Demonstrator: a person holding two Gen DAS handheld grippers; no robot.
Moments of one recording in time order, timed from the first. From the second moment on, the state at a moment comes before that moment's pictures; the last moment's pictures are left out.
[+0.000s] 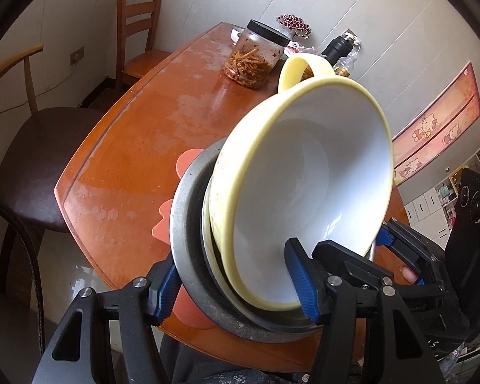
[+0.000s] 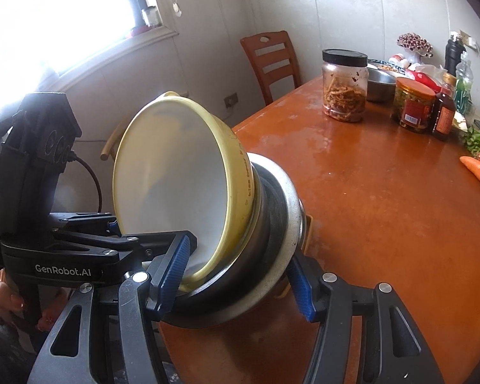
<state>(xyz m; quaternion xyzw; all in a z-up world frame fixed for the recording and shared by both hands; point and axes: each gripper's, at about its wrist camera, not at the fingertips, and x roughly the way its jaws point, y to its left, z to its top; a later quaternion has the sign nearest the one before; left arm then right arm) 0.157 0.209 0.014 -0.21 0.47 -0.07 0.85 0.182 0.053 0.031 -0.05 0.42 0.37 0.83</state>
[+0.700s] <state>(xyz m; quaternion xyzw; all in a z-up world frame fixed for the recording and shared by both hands) 0.150 0.203 0.012 -0.19 0.47 -0.07 0.86 0.180 0.052 0.028 -0.05 0.42 0.37 0.83</state>
